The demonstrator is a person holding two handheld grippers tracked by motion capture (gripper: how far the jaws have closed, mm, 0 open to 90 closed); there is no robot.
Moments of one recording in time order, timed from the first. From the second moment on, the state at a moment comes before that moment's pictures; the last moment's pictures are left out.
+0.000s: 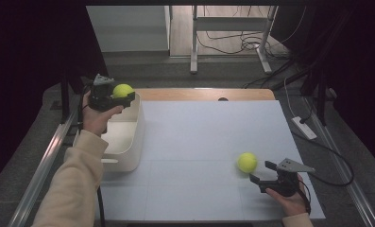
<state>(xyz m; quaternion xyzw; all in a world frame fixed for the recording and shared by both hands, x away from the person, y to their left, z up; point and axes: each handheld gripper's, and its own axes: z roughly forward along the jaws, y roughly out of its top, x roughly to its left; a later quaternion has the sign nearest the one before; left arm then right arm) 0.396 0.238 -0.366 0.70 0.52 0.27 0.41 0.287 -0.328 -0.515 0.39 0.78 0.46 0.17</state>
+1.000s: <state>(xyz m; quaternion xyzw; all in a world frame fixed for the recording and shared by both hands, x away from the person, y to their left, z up) 0.421 0.273 -0.384 0.69 0.58 0.27 0.34 0.288 -0.328 -0.517 0.39 0.78 0.46 0.17</state>
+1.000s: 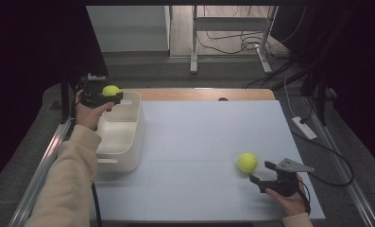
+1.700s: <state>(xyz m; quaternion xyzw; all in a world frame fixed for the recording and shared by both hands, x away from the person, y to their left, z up) 0.433 0.280 -0.402 0.71 0.60 0.24 0.28 0.287 -0.329 -0.517 0.39 0.78 0.46 0.17</state>
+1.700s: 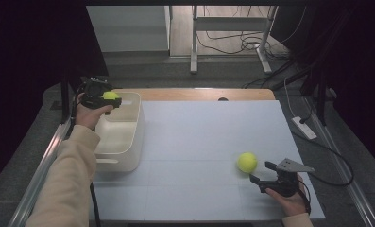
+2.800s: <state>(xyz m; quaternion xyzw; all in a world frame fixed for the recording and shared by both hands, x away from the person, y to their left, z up) 0.414 0.268 -0.385 0.71 0.55 0.22 0.38 0.290 -0.329 -0.517 0.39 0.78 0.46 0.17</state>
